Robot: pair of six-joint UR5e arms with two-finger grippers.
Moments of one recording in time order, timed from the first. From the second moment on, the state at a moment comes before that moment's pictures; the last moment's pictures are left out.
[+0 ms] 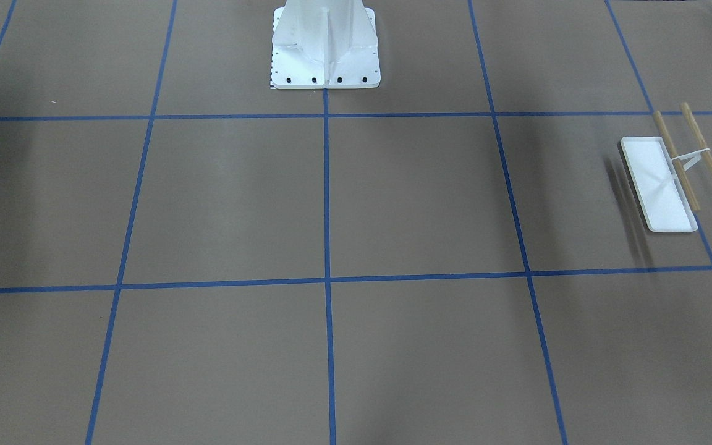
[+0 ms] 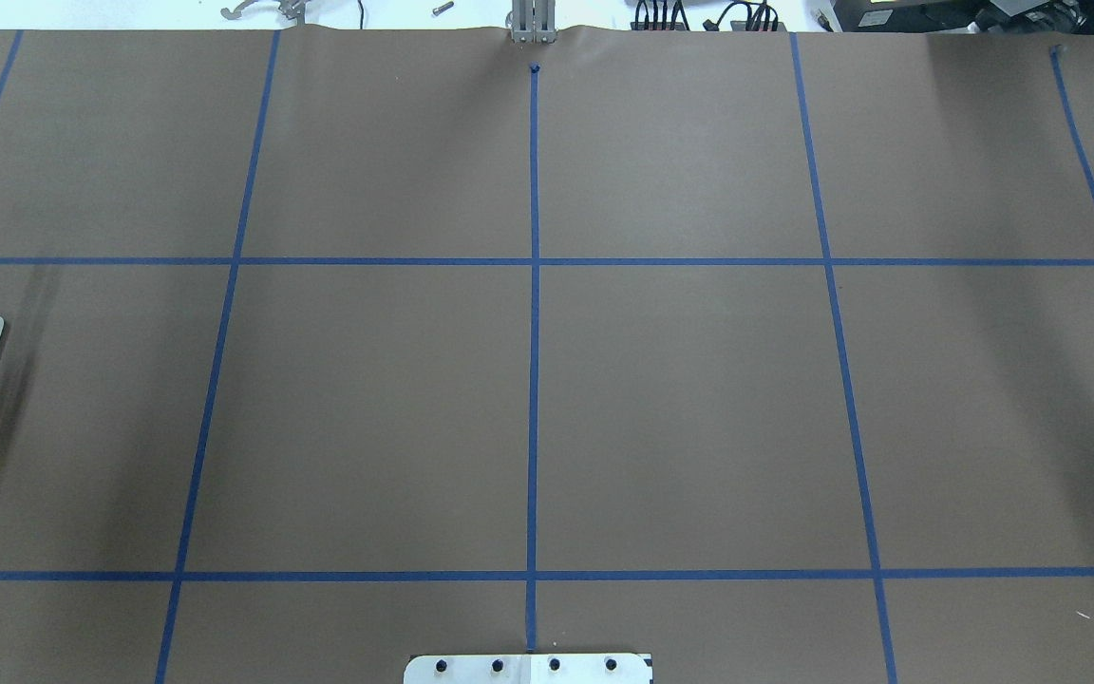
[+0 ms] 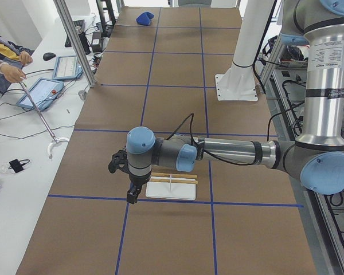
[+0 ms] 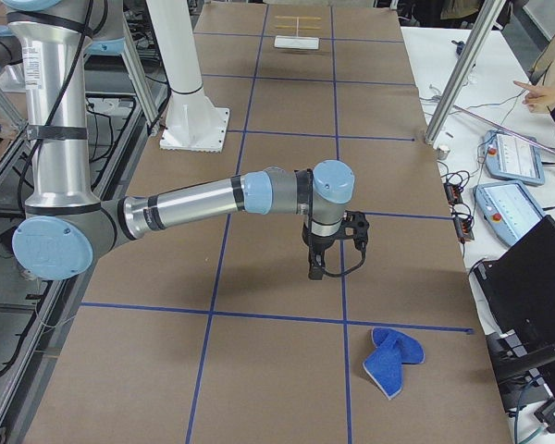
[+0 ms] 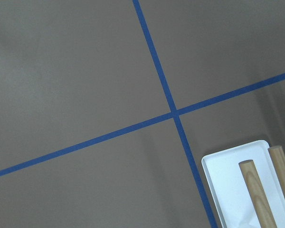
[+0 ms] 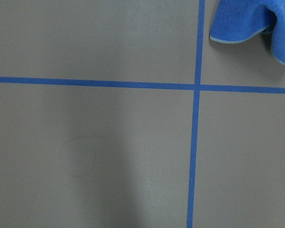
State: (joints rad) left arm -1.56 -1.55 -1.65 -1.71 -2.25 0.20; right arm 1.50 -1.57 1.84 -1.80 2.35 0.04
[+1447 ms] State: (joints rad) left arm -1.56 -1.50 -1.67 -1.77 -2.25 0.21; right arm 1.42 -1.56 1.75 -1.65 2.35 0.05
